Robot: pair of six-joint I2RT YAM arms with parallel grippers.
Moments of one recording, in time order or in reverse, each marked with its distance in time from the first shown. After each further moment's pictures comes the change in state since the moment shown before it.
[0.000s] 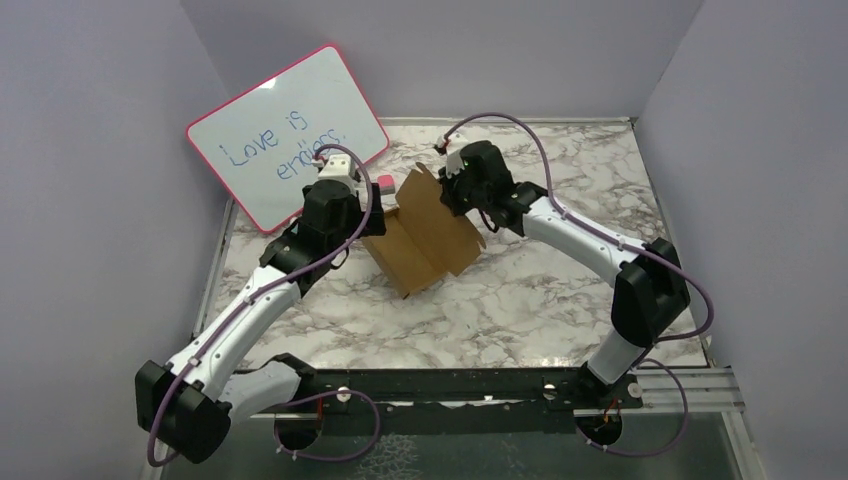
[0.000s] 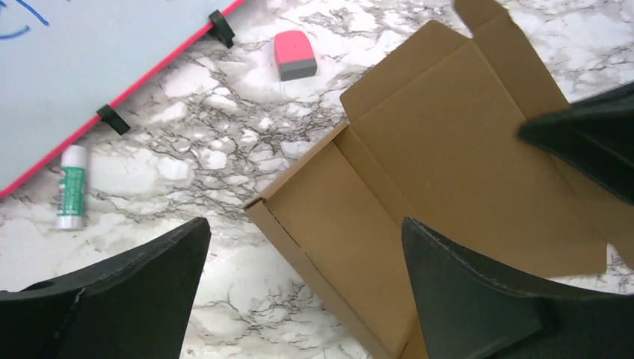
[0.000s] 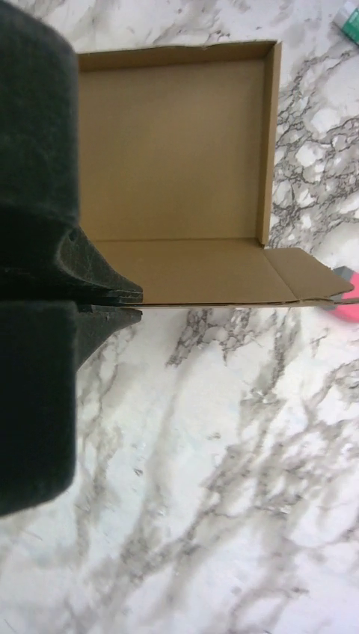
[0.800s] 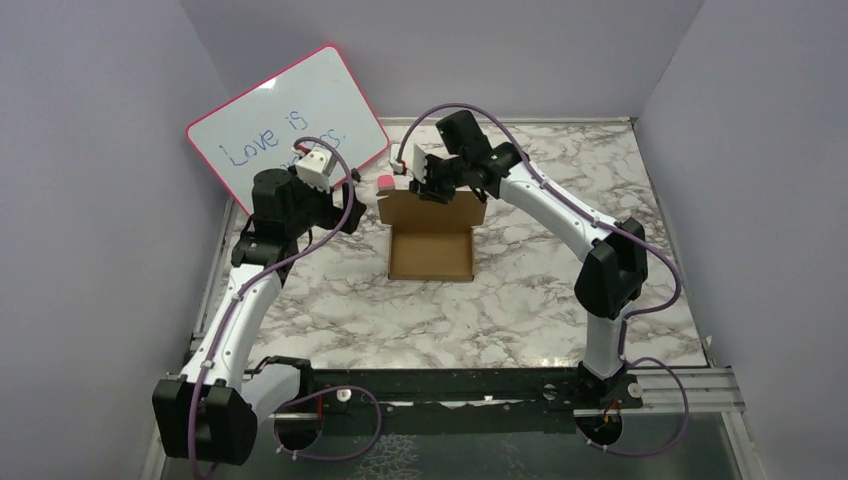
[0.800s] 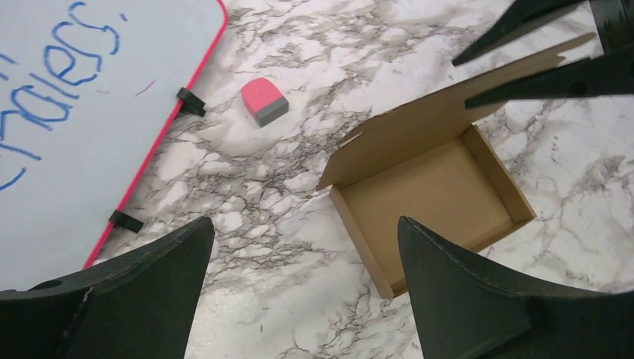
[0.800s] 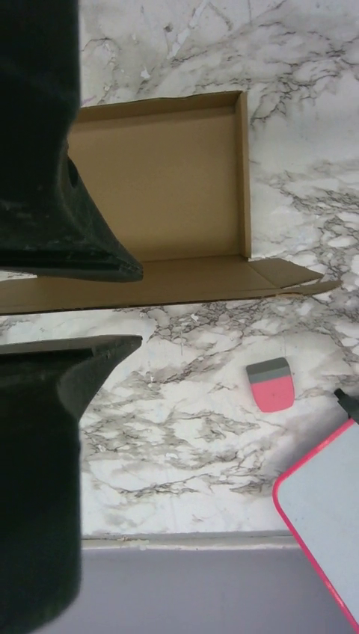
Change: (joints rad) left arm 0.378 -0.056 -0.047 0.141 0.654 0.372; right arm -0.003 0.259 0.496 -0.441 -0.401 -0.869
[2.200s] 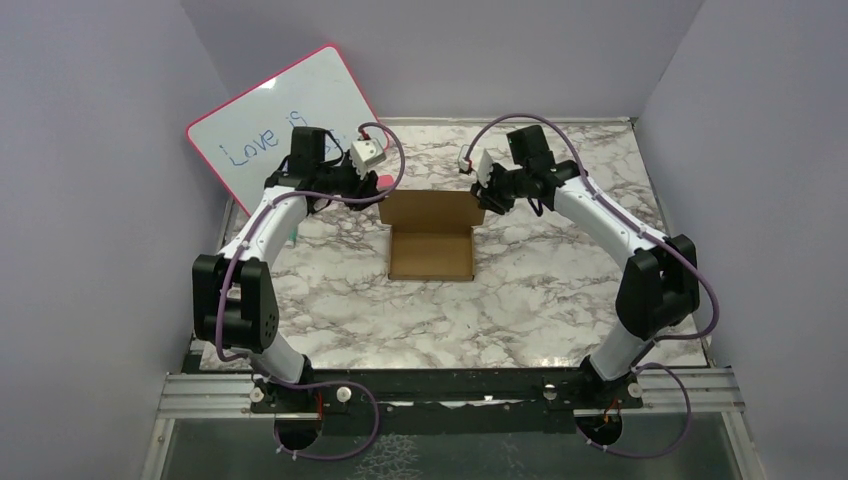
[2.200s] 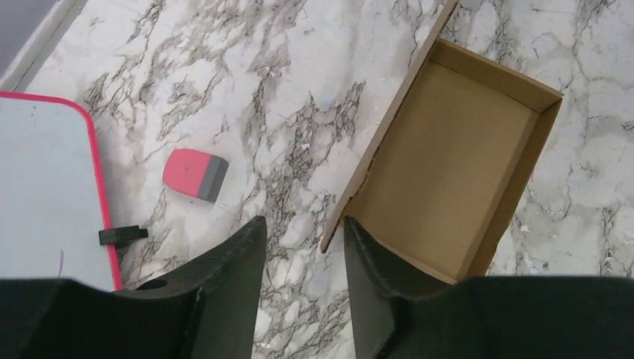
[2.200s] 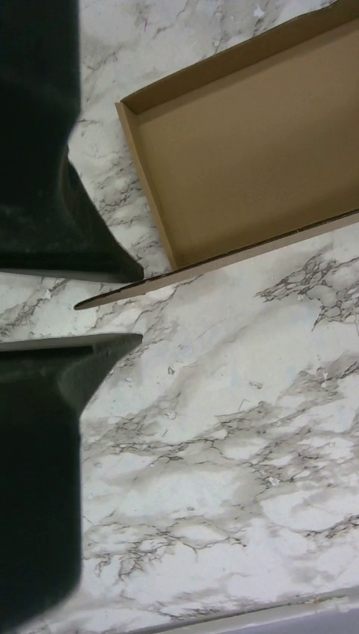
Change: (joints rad) left arm -0.006 0.542 0.359 -0.166 0.428 0.596; right arm -0.263 -0.256 -0.422 0.115 -0.031 0.045
